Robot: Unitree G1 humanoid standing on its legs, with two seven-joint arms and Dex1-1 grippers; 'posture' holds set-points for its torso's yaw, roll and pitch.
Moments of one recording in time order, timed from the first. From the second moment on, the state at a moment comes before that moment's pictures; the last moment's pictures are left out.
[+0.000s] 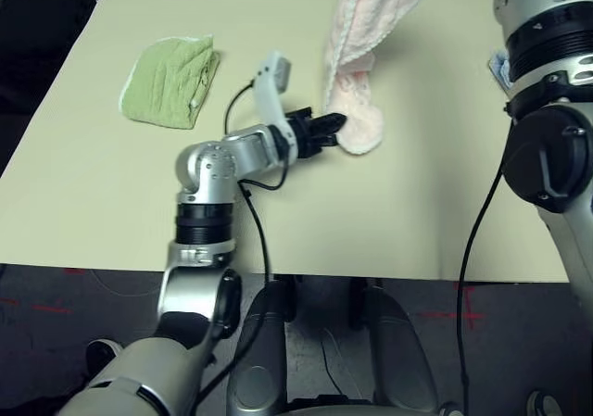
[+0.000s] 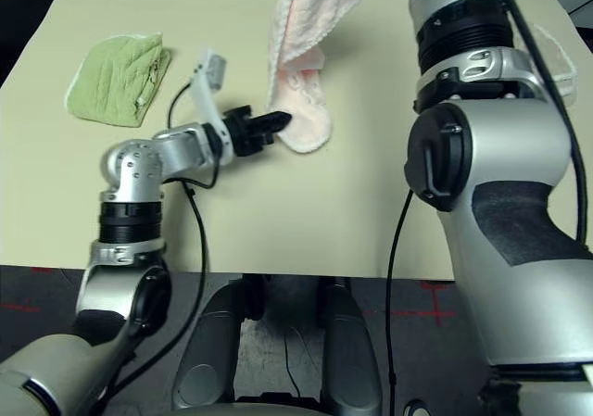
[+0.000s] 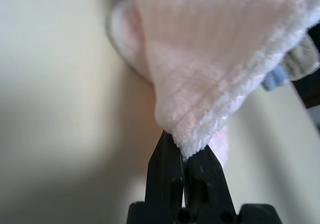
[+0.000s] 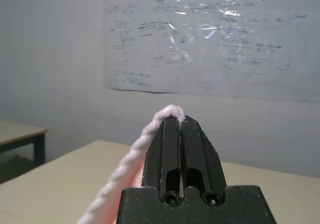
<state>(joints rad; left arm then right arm) -0.89 0.30 0.18 0.15 -0.69 1.08 -0.31 -1.67 -0.44 -0.25 1.12 0.18 -0.23 0.34</state>
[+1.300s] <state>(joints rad) -0.82 0.56 0.04 0.14 -0.50 0.96 -0.61 -1.60 -0.47 -0.25 1.14 0.16 -0.23 0.34</state>
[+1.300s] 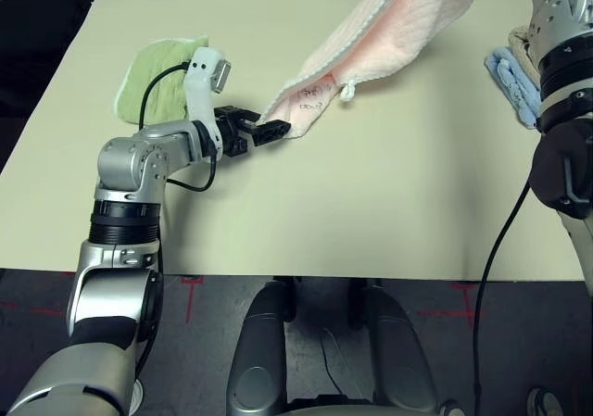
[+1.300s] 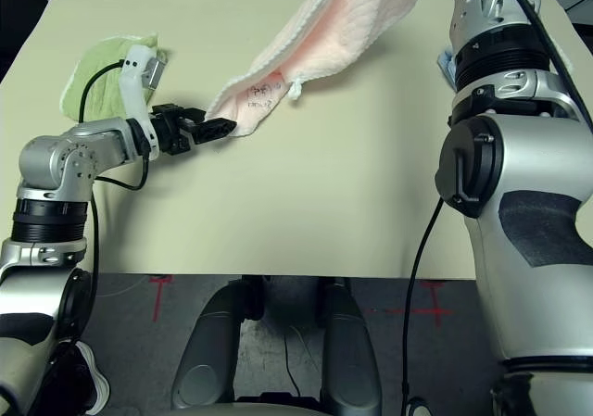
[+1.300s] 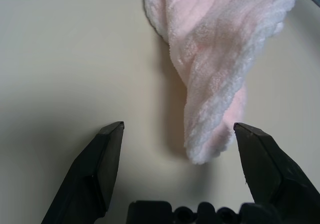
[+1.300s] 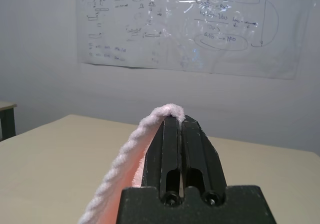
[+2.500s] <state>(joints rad) -0.87 0.61 0.10 0.18 -0.38 0.82 -0.56 -1.30 -0.56 -0.30 1.07 0.24 -0.20 0.59</state>
